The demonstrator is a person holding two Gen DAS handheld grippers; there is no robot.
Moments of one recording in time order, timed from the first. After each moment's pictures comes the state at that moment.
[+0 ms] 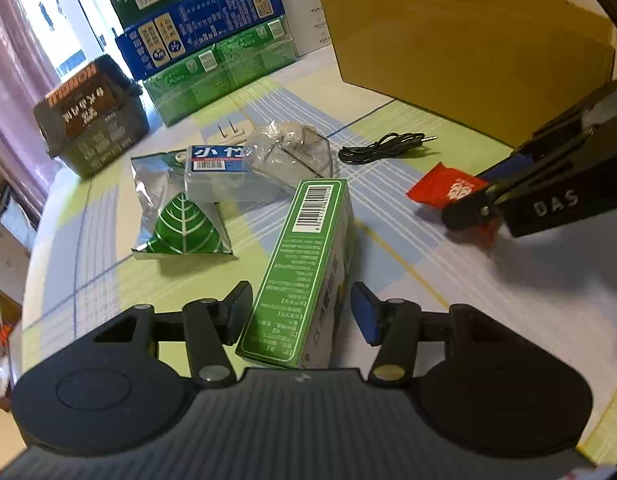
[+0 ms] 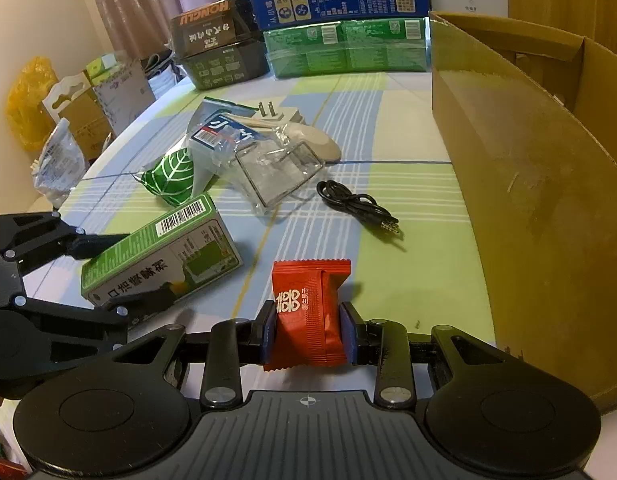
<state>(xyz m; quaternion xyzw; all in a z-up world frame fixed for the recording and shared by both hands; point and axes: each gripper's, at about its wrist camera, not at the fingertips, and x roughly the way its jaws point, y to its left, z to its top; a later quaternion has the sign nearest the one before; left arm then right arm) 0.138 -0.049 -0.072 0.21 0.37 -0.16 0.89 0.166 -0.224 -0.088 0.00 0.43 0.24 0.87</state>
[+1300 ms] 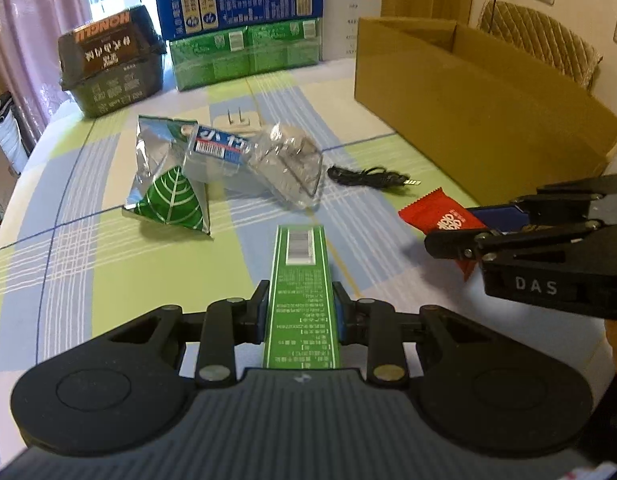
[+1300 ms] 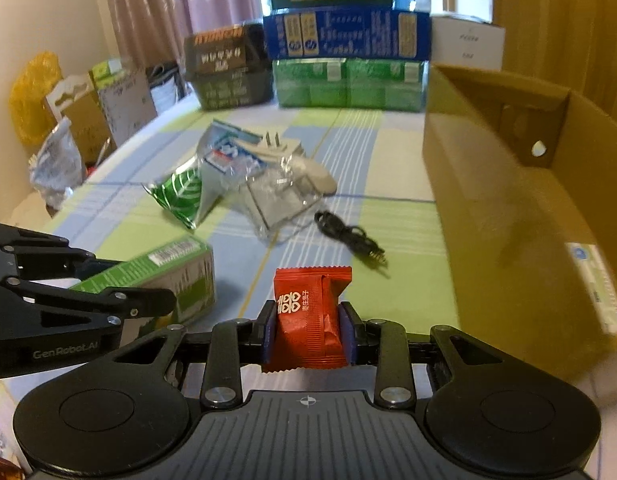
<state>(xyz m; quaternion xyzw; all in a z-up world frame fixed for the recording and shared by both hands) 0.127 -0.055 -0.039 0.08 0.41 -0.13 0.90 0.139 -0.227 -0.057 -0.04 0.38 0.23 0.90</state>
